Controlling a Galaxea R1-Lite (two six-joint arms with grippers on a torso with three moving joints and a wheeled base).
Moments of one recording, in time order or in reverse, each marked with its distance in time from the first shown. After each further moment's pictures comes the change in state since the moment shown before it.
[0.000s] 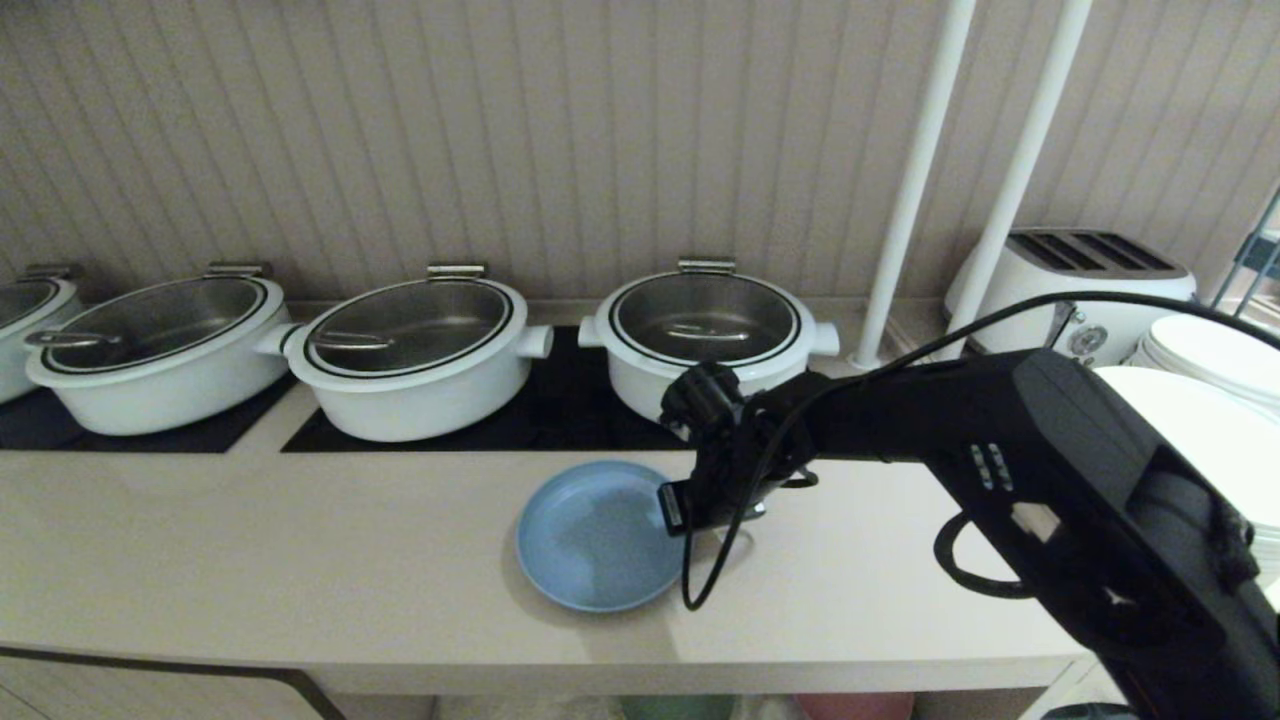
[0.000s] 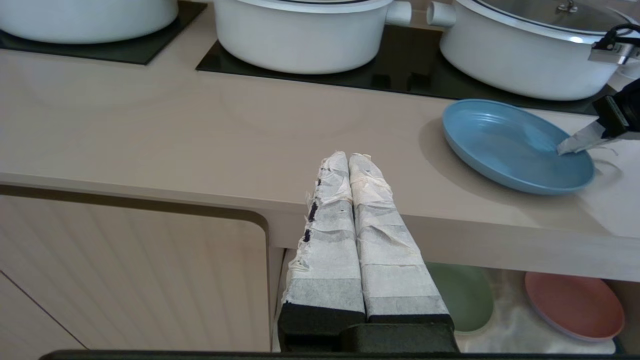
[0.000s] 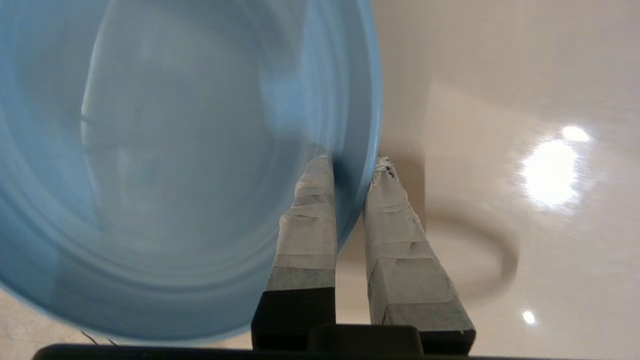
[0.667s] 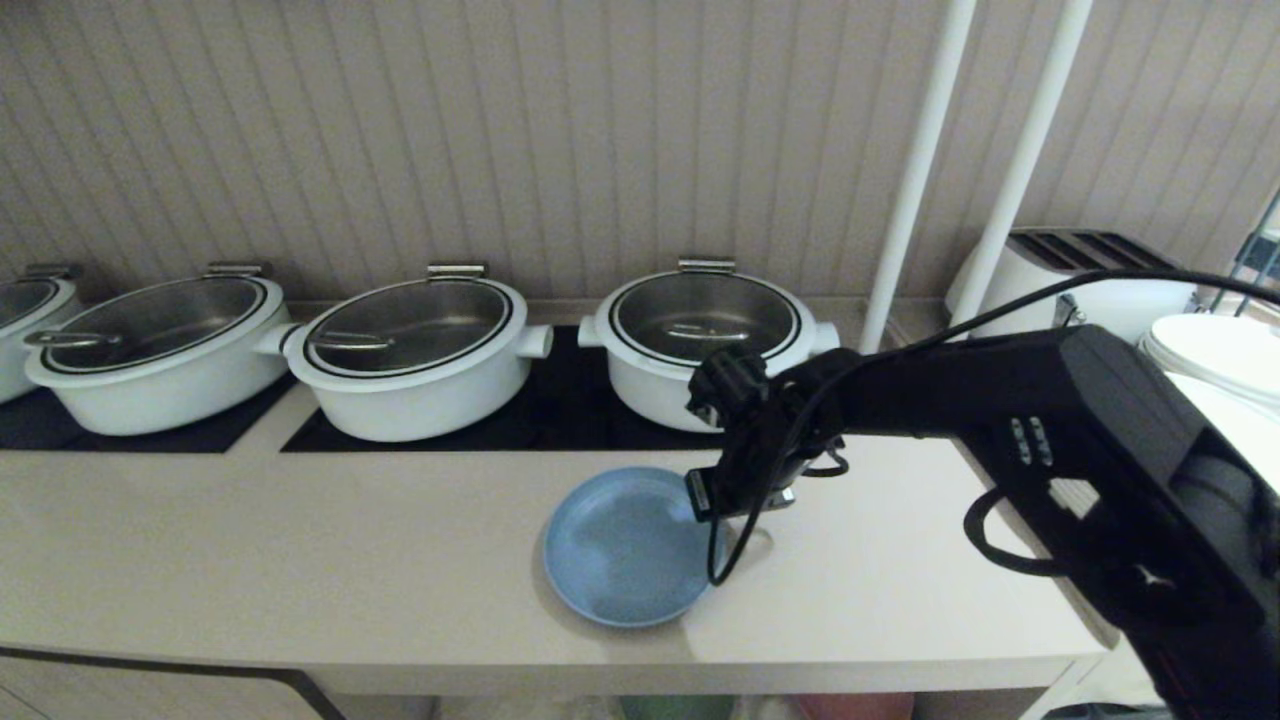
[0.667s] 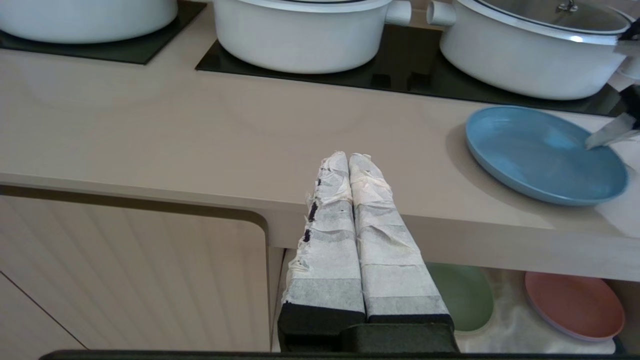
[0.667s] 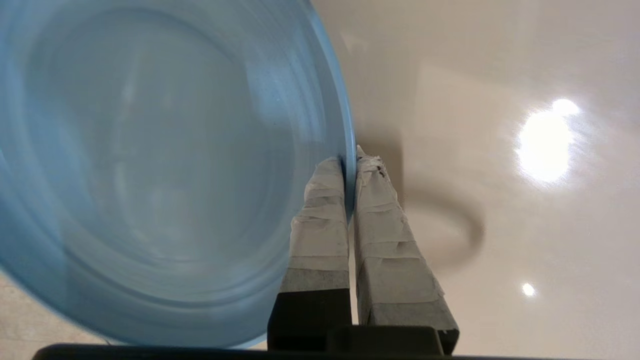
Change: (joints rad) left arm 0.000 0.000 0.001 0.000 0.000 0.000; right arm -0.045 -0.052 0.001 0.079 -0.004 -0.001
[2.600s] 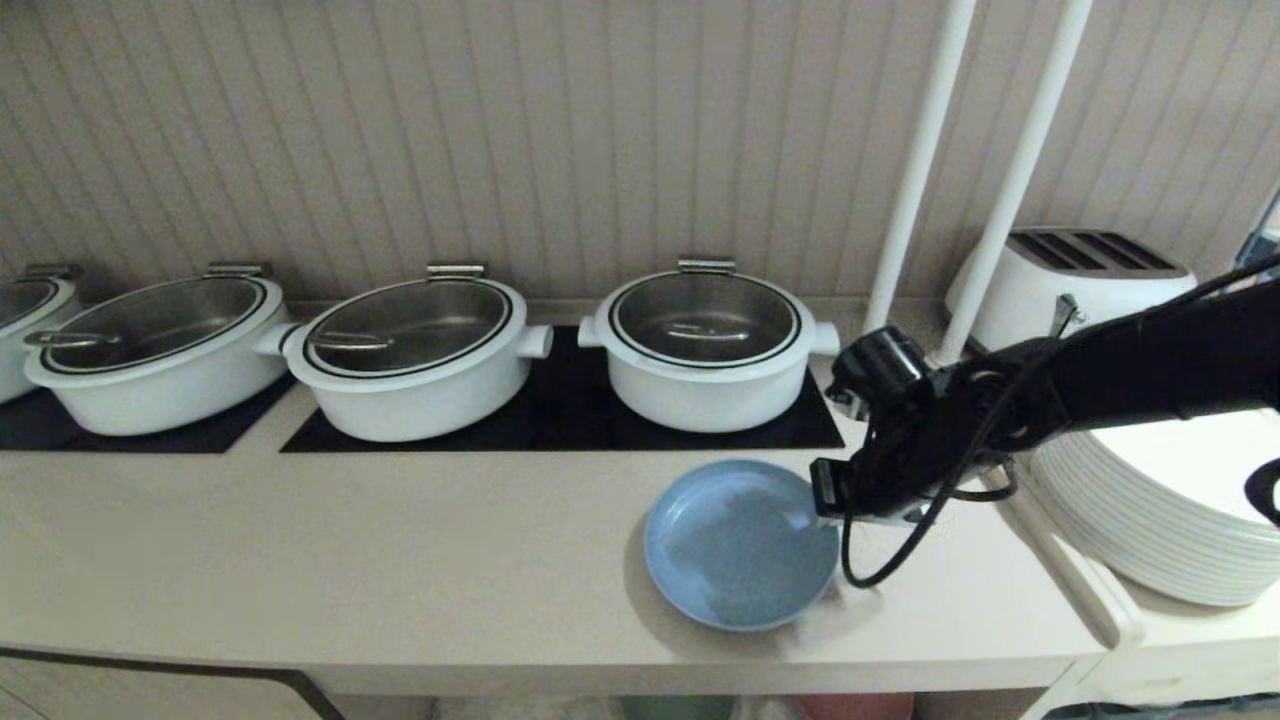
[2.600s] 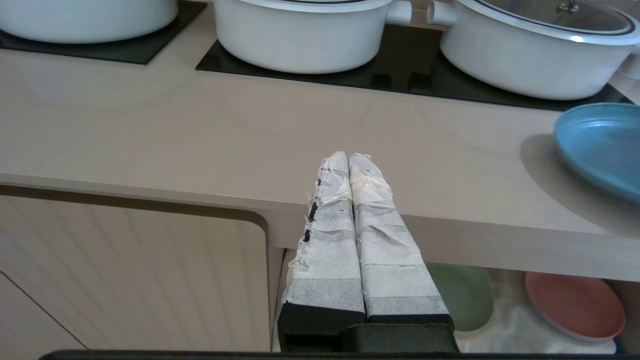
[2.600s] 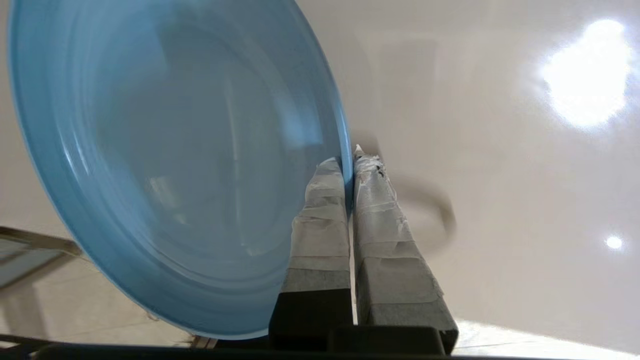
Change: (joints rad) left arm 0.000 0.000 0.000 0.000 0.000 0.000; right arm -0.173 -0.376 0.573 -0.211 0.038 0.137
